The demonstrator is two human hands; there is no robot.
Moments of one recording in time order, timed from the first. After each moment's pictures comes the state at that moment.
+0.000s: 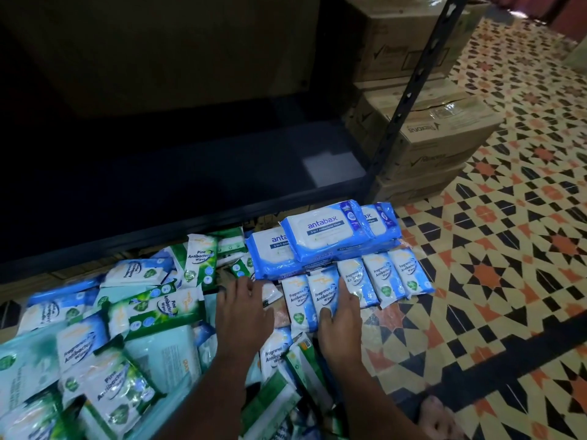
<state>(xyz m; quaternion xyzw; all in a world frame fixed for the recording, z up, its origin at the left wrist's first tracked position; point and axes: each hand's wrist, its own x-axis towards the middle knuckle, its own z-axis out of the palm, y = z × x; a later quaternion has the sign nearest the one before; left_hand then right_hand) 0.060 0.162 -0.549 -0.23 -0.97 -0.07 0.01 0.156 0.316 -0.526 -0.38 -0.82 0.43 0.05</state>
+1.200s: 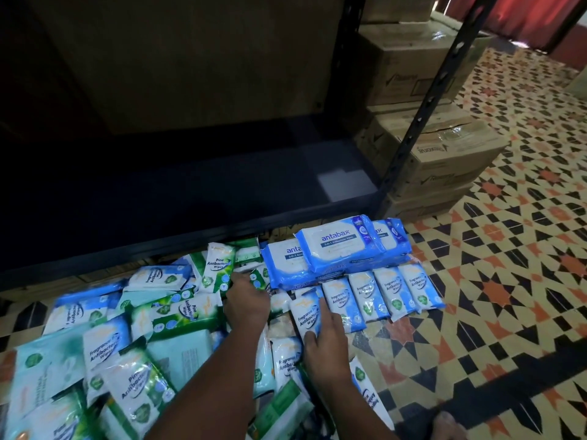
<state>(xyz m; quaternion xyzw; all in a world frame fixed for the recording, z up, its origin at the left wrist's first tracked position) 0.016 0.171 -0.520 0.14 -0.90 -0.37 -0.14 0.152 0.274 -0.529 -0.32 -0.86 0.40 -0.04</state>
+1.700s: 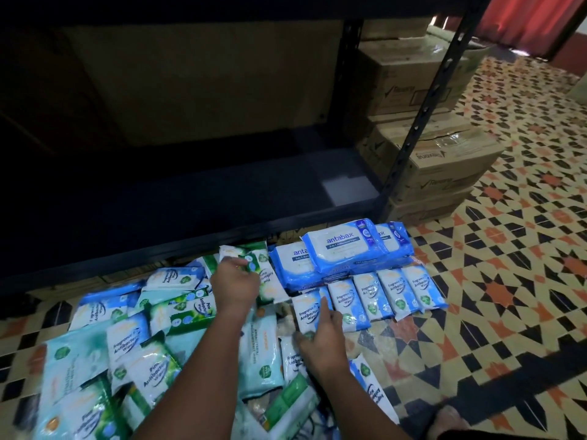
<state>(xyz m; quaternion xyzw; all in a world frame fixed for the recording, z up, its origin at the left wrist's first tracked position) 0.007 0.141 -0.449 0.13 -0.87 -0.48 -0.08 0.145 0.264 -0.513 -0.32 -0.85 0.42 -0.08</state>
